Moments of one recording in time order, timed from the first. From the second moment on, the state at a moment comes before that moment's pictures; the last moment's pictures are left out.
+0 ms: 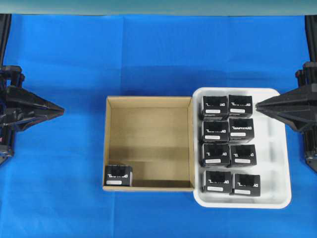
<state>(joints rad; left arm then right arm) 0.00 -0.97 1.19 0.00 -0.29 0.00 0.00 -0.96 1.17 0.00 -0.29 0.00</state>
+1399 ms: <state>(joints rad) -0.01 -0.98 1.08 0.01 0.04 -0.02 0.03 0.11 0.12 0.08 1.02 0.26</state>
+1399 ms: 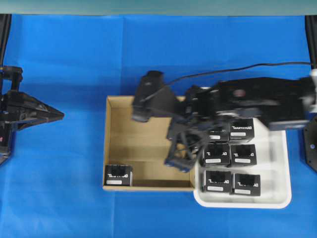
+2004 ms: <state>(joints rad) 0.00 -1.10 1.08 0.02 0.26 -0.02 0.06 0.36 -0.13 0.08 1.03 0.15</state>
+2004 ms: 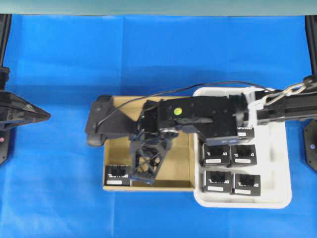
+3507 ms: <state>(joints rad) 0.00 -1.10 1.08 0.02 0.28 -0.02 0.03 0.58 -0.26 0.35 0.92 -0.07</state>
